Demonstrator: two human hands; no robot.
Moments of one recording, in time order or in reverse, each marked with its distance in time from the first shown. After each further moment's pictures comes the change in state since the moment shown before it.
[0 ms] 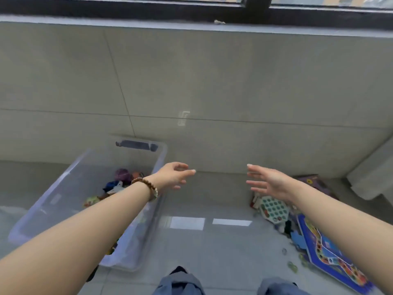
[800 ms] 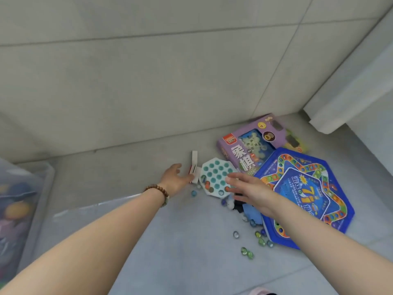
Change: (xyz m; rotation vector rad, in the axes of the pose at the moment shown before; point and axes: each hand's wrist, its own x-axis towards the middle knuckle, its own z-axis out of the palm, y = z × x) left_hand 0.237 -0.081 0.299 0.257 -0.179 -0.109; right_hand 0.139 0.191 -0.185 0.073 0.146 0.155
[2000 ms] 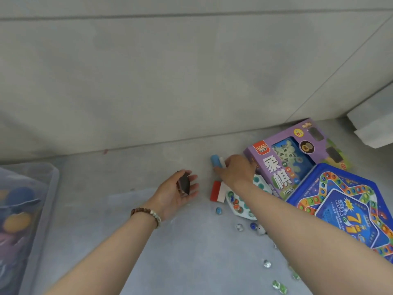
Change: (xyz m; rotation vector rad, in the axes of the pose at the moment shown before) left_hand 0.033 -0.034 -0.047 -1.099 -0.160 -0.269; right_hand 0.123 -0.050 0.100 -1.049 0.458 -0.133
